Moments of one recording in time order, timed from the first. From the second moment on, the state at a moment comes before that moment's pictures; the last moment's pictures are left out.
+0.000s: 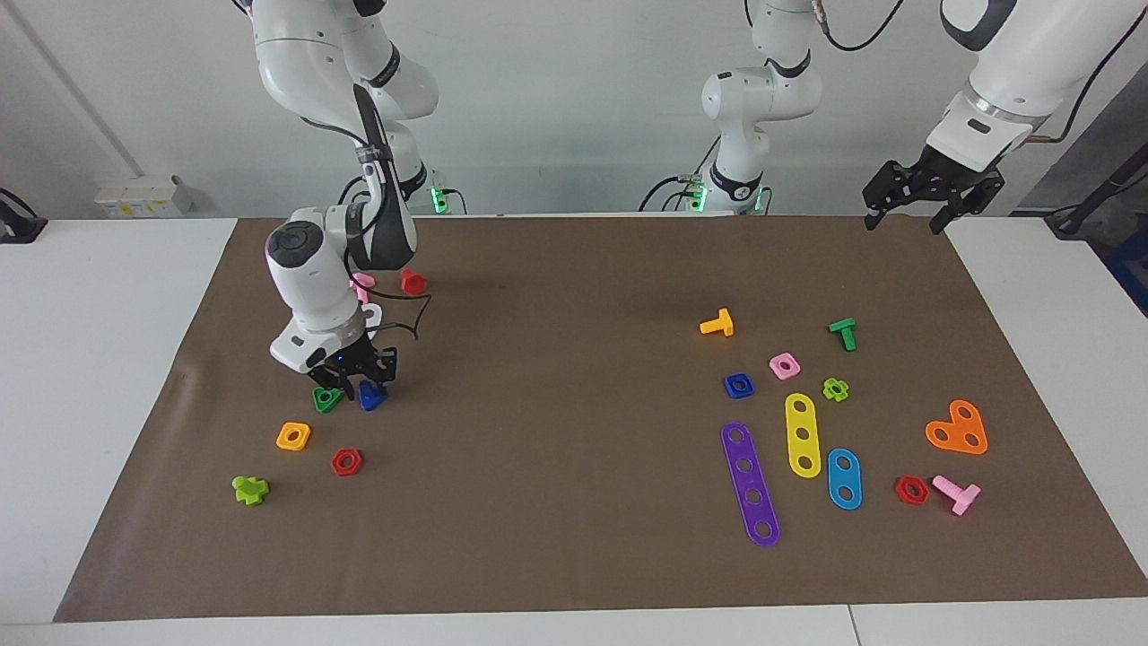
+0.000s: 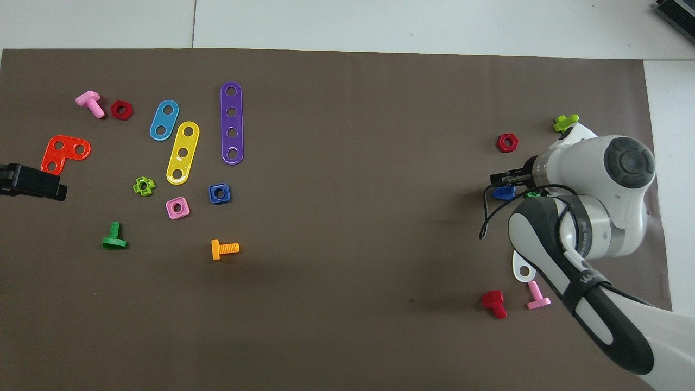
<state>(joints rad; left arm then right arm) 0.02 -0.03 -0.02 -1.57 -0.03 1.49 0.13 0.04 0.20 0.01 -2.05 -0.02 2.39 -0.04</state>
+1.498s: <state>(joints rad) 0.02 -0.03 -0.02 -1.57 -0.03 1.49 0.13 0.00 -0.09 -0.02 -1.70 -0.03 1.61 0.11</state>
